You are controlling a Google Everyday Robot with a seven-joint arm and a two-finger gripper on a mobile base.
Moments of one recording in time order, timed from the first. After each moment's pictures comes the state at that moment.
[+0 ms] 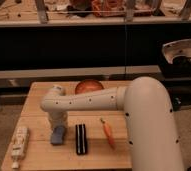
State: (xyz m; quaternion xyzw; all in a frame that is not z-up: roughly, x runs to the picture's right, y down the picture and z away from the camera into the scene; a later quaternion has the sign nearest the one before) arm -0.192 0.221 0.803 -0.18 -0.31 -0.73 0.58
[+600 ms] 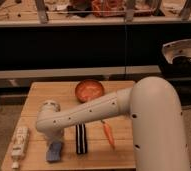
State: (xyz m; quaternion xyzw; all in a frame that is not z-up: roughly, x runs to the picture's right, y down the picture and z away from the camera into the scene) arm -0.216 0.289 0.746 -0.16 -0.32 -0.75 0.55
